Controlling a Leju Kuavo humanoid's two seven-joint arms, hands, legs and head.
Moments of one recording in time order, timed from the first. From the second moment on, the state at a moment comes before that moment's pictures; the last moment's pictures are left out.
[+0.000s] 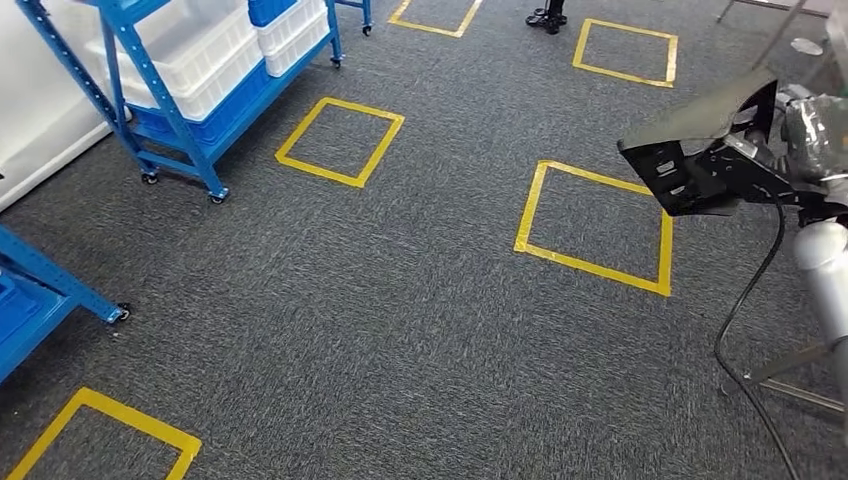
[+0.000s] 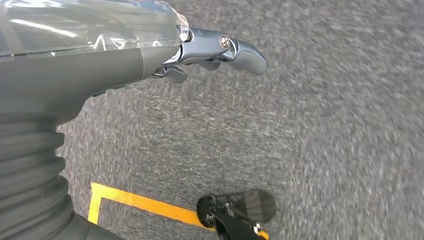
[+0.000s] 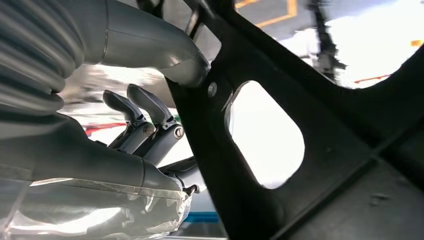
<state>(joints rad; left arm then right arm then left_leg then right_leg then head) -0.06 0.04 -1.41 -0.15 1.47 0.29 -0.52 -0.98 -0.49 0.36 -0.84 0.71 -0.38 -0.27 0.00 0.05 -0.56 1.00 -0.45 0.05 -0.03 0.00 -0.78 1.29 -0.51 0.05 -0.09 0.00</state>
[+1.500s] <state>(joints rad) -0.08 0.03 -1.40 -0.14 1.52 0.25 -0.45 -0.96 -0.40 0.32 -0.87 0.89 -0.37 -0.18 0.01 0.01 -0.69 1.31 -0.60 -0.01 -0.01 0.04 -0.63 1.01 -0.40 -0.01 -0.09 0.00</state>
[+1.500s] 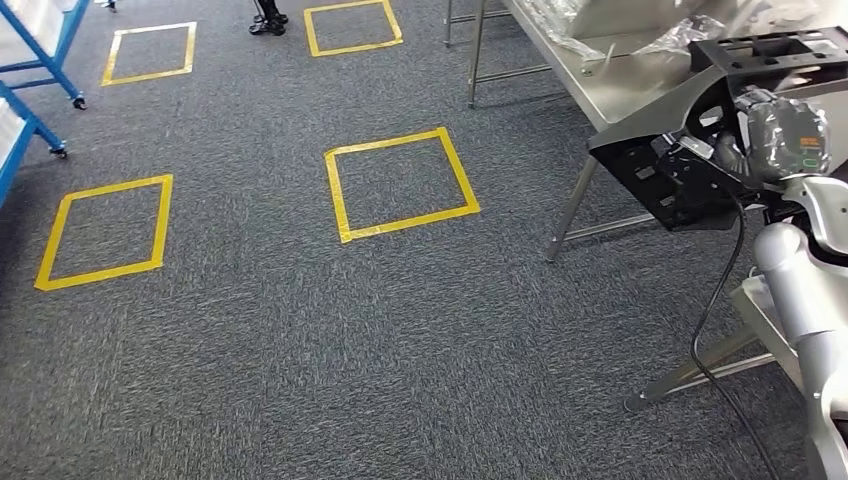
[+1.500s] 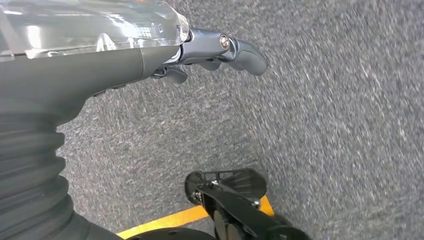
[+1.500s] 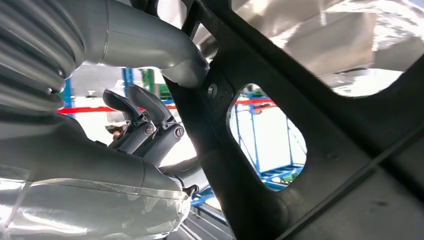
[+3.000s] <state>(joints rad) -0.09 0.00 -1.40 -0.13 1.55 0.24 -0.42 -1.18 -0.32 0.31 -0.78 0.98 -0.28 -0.14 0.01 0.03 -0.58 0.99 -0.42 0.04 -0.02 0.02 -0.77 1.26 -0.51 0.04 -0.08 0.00</state>
